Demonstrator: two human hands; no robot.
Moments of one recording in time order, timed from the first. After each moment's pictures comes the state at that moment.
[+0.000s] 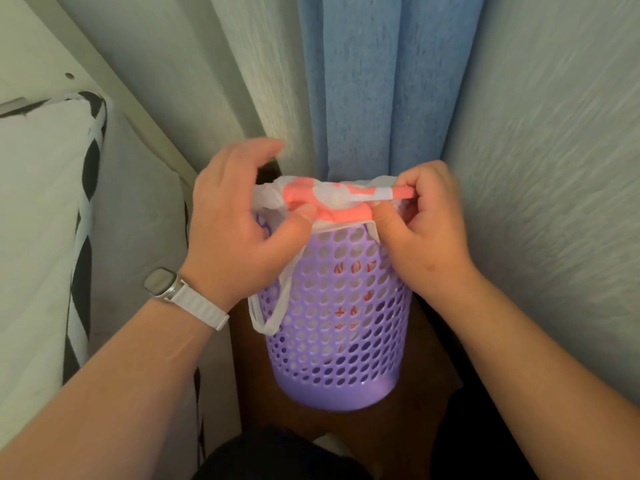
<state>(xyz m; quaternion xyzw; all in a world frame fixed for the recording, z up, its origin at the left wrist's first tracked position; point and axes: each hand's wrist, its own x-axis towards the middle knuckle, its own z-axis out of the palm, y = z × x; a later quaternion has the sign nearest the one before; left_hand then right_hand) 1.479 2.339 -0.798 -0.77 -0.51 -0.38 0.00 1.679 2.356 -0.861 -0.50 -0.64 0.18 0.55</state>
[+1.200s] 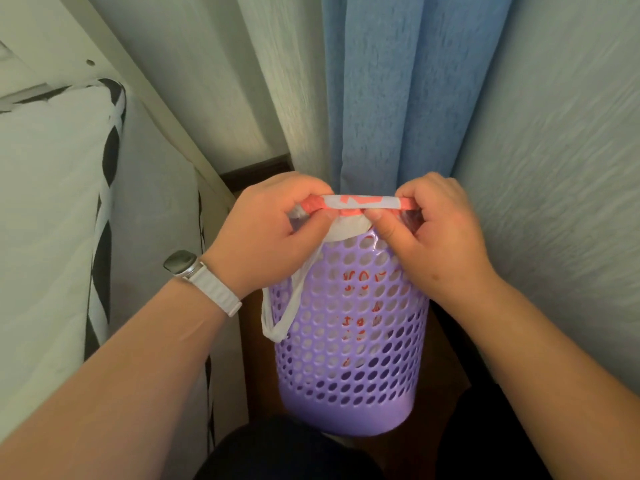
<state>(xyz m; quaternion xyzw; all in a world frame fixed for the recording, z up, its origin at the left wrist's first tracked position) 1.475 2.342 -0.809 -0.81 -0.49 -0.31 -0.08 1.680 2.348 -0.861 -0.50 -0.72 0.14 0.46</state>
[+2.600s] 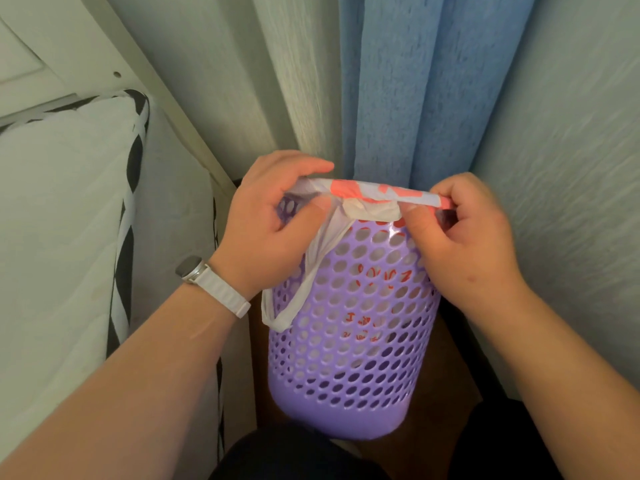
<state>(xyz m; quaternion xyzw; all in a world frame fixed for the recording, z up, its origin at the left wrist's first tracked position) 1.466 2.344 -0.800 -0.76 -0.48 -0.42 -0.11 1.682 2.348 -0.850 -0.52 -0.65 0.19 0.52</state>
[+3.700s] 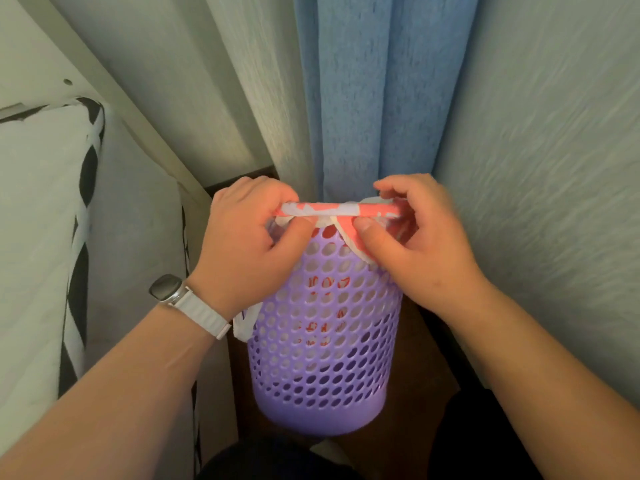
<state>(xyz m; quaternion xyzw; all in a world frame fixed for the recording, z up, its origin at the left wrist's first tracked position) 1.482 2.341 -0.807 -0.78 -0.53 -0.34 -0.01 1.684 2.346 -0.852 -0.49 -0.68 0.20 0.50</state>
